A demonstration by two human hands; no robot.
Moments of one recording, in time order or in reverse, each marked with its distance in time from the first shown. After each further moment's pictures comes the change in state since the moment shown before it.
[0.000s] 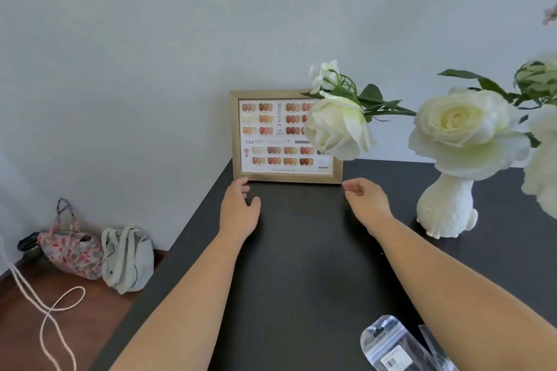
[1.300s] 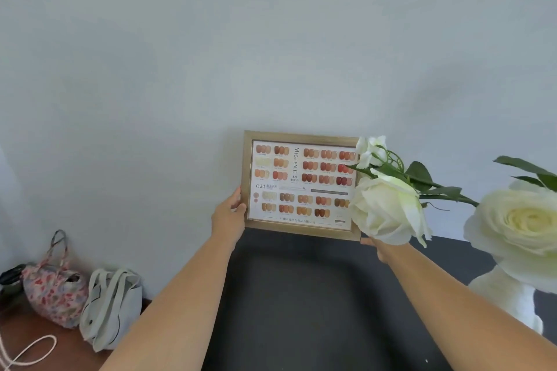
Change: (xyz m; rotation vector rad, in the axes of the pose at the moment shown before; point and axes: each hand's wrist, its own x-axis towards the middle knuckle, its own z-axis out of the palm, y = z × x) left_hand 0.124 0.006 -0.039 -0.359 0.068 -0.109; right_hand 0.090 -0.047 0.022 0.386 -0.090 0.317
